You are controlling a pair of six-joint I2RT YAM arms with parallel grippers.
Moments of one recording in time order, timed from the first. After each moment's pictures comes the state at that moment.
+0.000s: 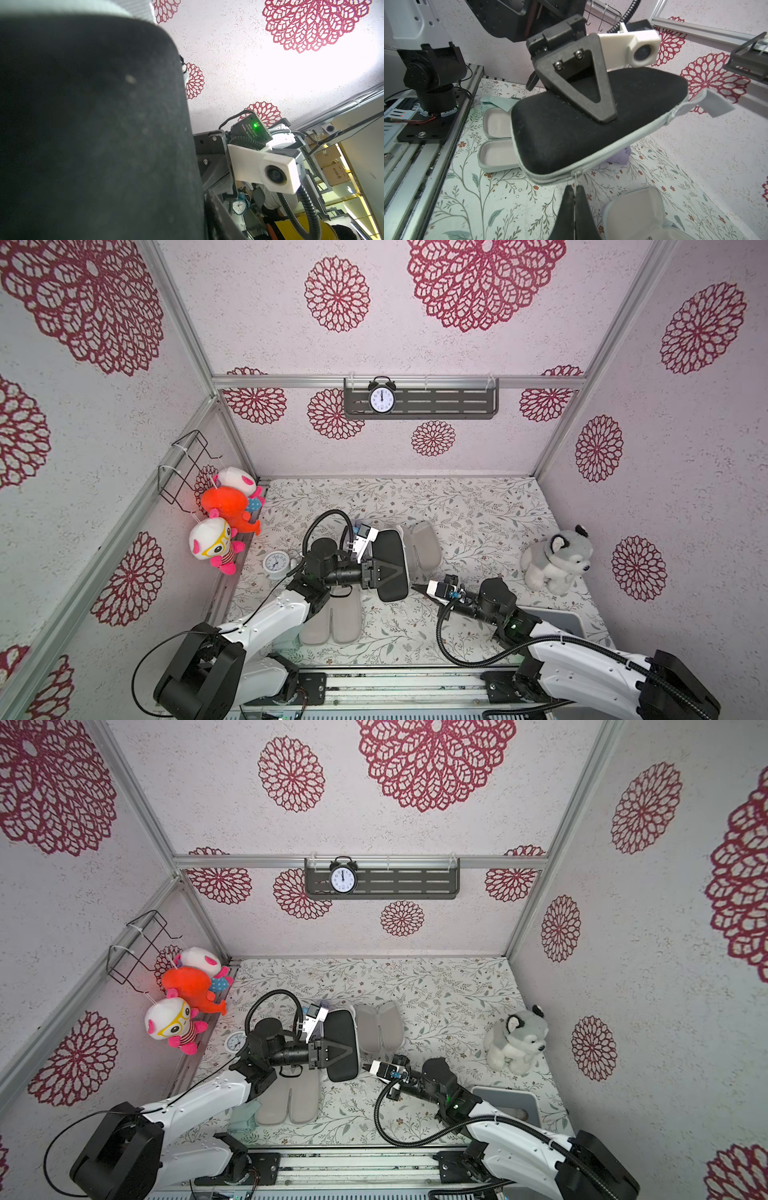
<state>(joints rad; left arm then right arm) -0.50 1.24 0.54 0.55 0.87 -0.74 0.87 0.94 0.30 0.54 -0.34 -0.35</state>
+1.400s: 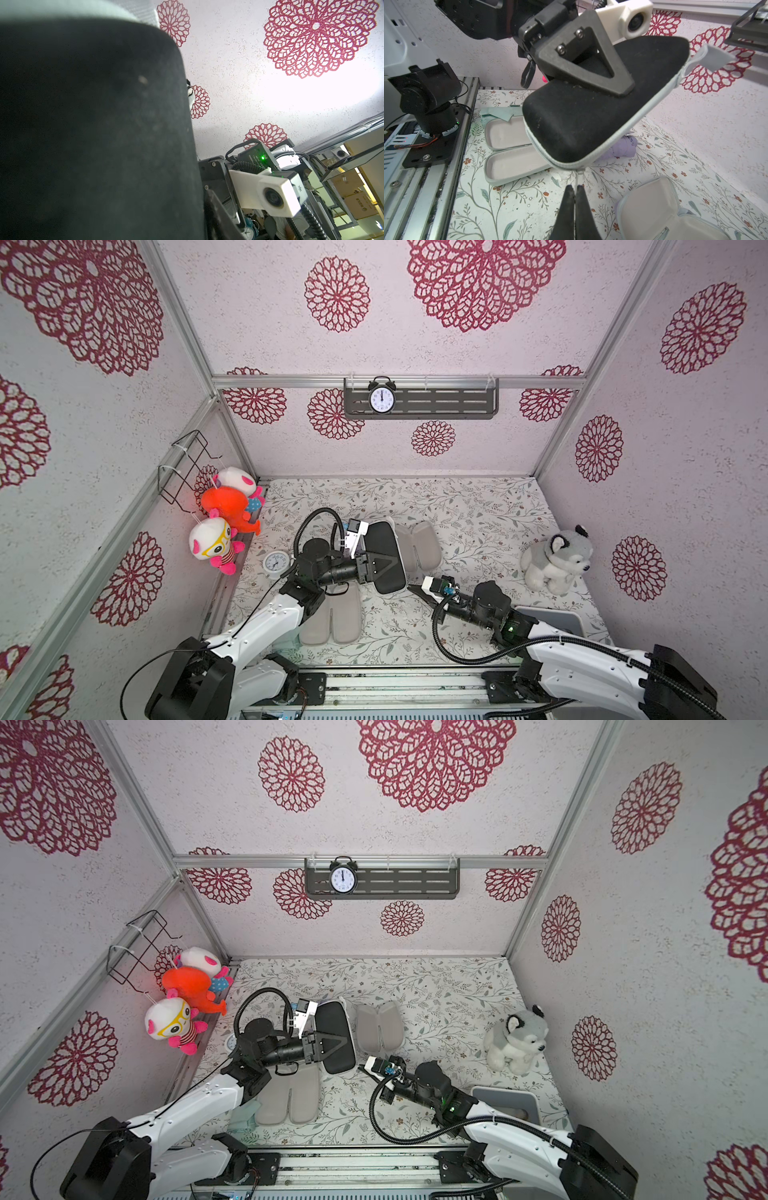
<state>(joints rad) -0.48 1.14 0.54 0.54 0.78 -0.79 0.96 0.95 0.33 0.52 -0.21 -0.23</state>
